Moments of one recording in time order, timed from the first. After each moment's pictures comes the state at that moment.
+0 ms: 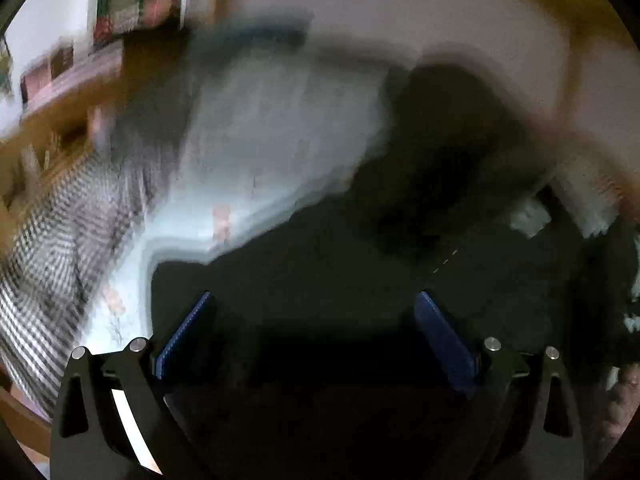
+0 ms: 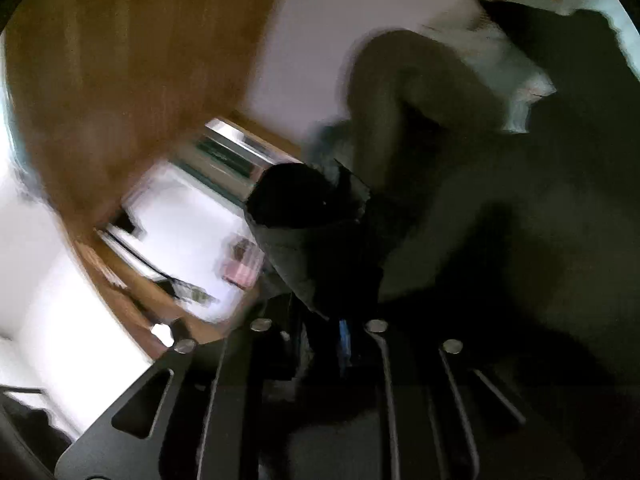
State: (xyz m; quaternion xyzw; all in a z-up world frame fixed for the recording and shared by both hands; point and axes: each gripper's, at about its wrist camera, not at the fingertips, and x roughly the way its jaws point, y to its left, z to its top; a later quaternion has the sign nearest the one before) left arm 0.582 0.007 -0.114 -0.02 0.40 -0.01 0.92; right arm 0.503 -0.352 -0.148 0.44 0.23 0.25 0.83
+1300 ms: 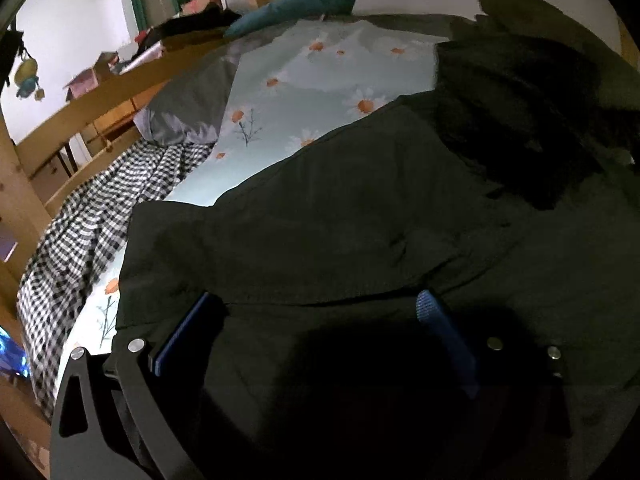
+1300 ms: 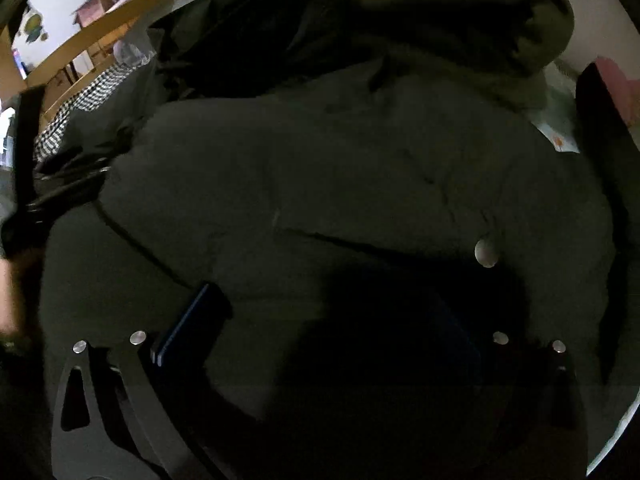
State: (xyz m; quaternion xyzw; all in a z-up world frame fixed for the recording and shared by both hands) left arm 0.620 -0.003 -0.166 0.05 0.37 0.13 0.92; right arm 0.576 -0.218 -0.158 -0.02 0.49 0.14 0.86
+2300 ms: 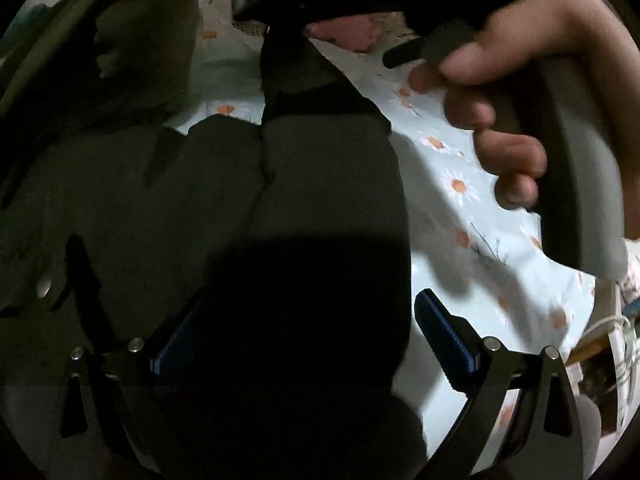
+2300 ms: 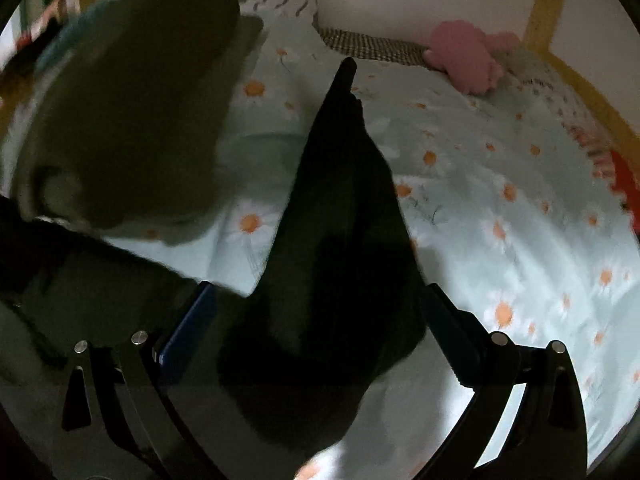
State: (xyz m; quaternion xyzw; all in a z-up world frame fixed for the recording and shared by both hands) left arm 0.593 -0.420 -0.161 0.02 0.43 -0.28 0.86; right arm 0.705 -0.500 -0.119 -0.01 0.48 -0.08 0.88
